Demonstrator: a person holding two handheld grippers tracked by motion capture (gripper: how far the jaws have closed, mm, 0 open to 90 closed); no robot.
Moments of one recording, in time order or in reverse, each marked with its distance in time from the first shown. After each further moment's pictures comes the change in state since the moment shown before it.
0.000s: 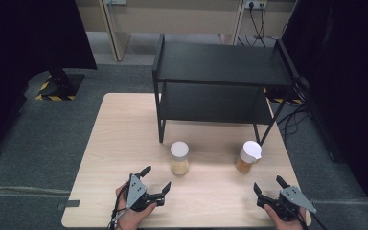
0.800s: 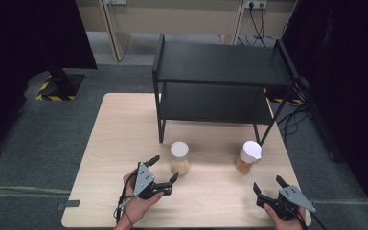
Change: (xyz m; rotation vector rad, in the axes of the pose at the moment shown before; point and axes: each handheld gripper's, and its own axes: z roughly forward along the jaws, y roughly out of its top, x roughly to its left) left arm 0.008 0.031 0.035 -0.024 -0.048 0.027; right arm 0.002 0.002 0.001 0.012 -0.005 -0.006
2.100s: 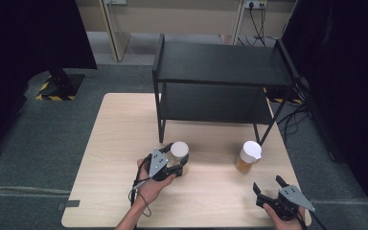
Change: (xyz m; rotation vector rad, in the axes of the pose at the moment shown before) left arm 0.002 0.013 0.049 -0.001 -0.004 -0.004; right arm 0.000 0.001 0.001 0.003 0.003 -0.003
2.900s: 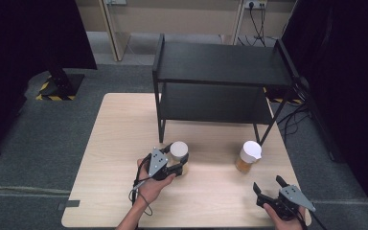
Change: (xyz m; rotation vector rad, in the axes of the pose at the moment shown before) left arm -0.005 0.009 -0.007 -0.011 0.010 -0.023; right arm -0.001 0.000 0.000 0.000 0.002 0.007
